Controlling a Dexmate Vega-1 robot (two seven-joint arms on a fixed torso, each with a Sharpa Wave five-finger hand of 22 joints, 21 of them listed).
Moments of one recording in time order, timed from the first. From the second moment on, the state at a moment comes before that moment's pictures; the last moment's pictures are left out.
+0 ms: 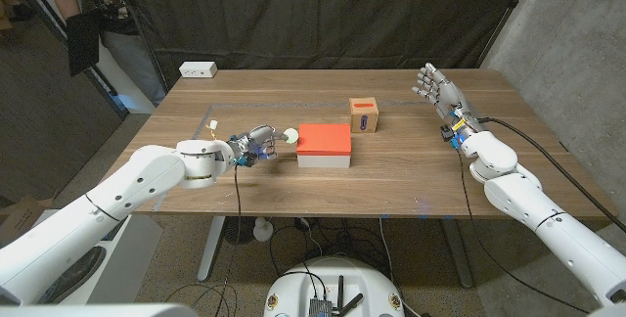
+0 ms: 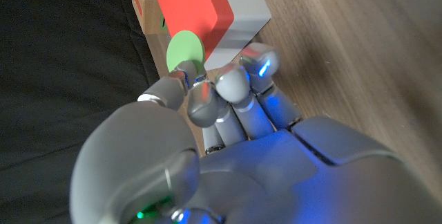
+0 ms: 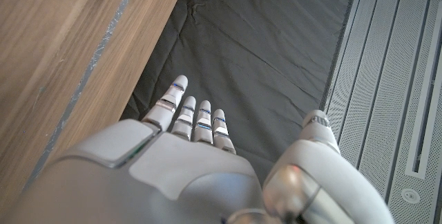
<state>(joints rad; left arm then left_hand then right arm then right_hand) 1.02 0.91 0.29 -2.12 -1.21 0.62 0.53 0.77 0.10 0.80 -0.19 0.21 0.89 0.00 0.52 0.33 1.40 -0.17 1.52 0.60 1.40 -0.21 1.53 0.43 1.00 -0.16 1.47 1.13 -0.97 -0.68 -0.28 -1.56 0.57 0.34 -0.01 0.20 0.02 0.28 -0.15 0.18 0.04 0.12 0.20 0.18 0.11 0.13 0.19 0.19 0.03 0.10 0.22 0.36 0.28 0.10 0.20 0.17</state>
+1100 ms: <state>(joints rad) 1.07 0.83 0.29 -2.12 -0.89 0.36 0.53 0.77 0.09 0.80 -0.19 0.22 0.89 0.00 0.52 0.34 1.39 -0.18 1.52 0.61 1.40 -0.21 1.53 0.44 1.00 -0.16 1.47 1.13 -1.02 -0.68 -0.26 -1.62 0.55 0.33 -0.06 0.20 0.02 0.28 -0.15 0.18 0.04 0.12 0.20 0.18 0.11 0.13 0.19 0.19 0.03 0.10 0.22 0.36 0.29 0.09 0.20 0.17</state>
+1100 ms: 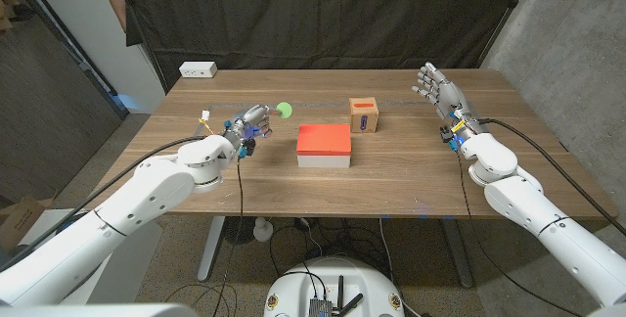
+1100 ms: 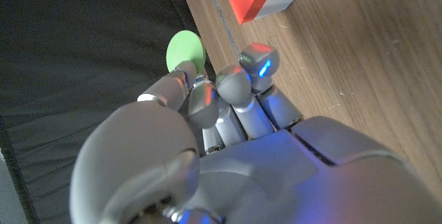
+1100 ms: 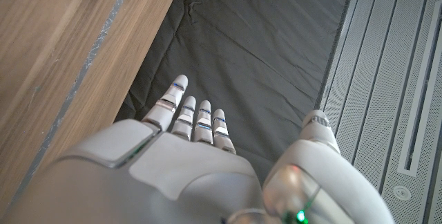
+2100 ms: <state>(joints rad) 0.99 0.68 0.39 -2.04 -0.51 0.26 0.56 0.76 0.09 0.80 -0.18 0.21 0.89 0.00 0.52 0.35 1.39 -0.16 1.52 0.64 1.40 -0.21 1.55 0.47 0.99 -0.15 1.49 1.17 -1.03 -0.67 -0.26 -1.63 0.56 0.33 -0.06 0.20 0.02 0.28 -0.15 0.18 0.04 0.12 0.20 0.18 0.11 0.13 0.19 0.19 0.03 0.10 0.22 0.36 0.29 0.09 0.20 0.17</state>
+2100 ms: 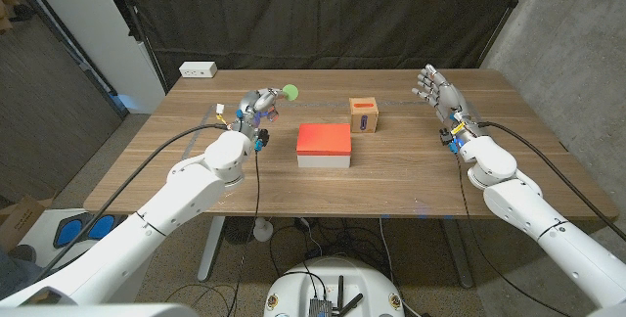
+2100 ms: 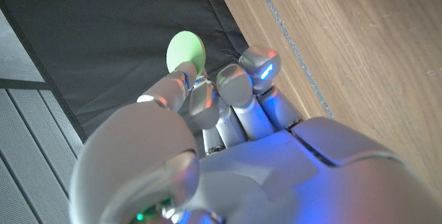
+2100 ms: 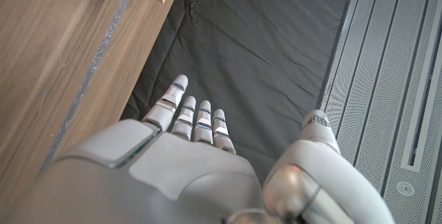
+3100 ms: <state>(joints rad) 0.85 0.63 0.49 -2.02 -0.21 0.40 0.55 0.78 0.09 0.80 -0.18 0.22 0.89 0.00 0.52 0.35 1.39 -0.15 1.53 0.66 1.40 -0.21 1.55 0.48 0.98 -0.15 1.50 1.16 -1.05 -0.67 -0.25 -1.61 0.57 0.35 -0.07 0.20 0.02 0.28 -0.15 0.18 0.04 0.12 0.20 0.18 0.11 0.12 0.19 0.19 0.03 0.10 0.22 0.35 0.29 0.09 0.20 0.17</state>
